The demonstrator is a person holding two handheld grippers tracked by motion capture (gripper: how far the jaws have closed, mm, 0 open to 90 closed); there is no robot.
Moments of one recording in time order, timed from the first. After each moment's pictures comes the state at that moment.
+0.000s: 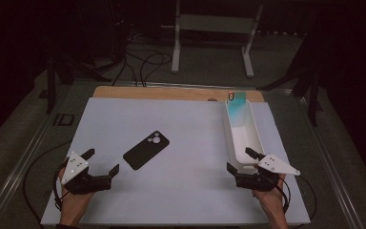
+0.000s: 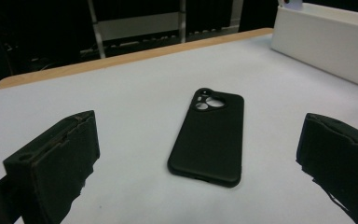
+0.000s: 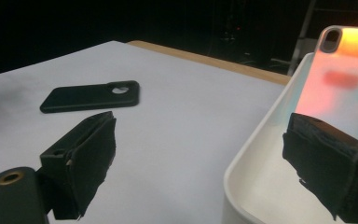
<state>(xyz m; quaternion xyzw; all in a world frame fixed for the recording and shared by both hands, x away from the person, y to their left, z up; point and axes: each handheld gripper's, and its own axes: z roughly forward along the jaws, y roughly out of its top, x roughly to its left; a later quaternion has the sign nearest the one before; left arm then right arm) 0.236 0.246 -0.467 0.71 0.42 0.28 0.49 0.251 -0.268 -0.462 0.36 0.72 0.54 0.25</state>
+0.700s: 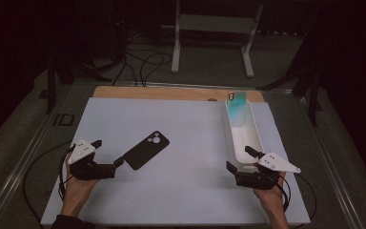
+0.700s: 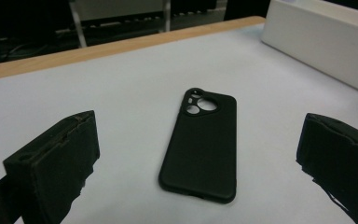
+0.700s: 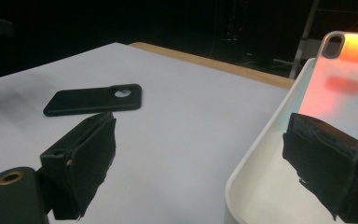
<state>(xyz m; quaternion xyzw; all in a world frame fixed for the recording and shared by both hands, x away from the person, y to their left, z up) 0.272 0.237 -0.454 0.75 0.41 0.22 0.47 0.253 -0.267 -0.455 0.36 0.72 0.54 0.25</state>
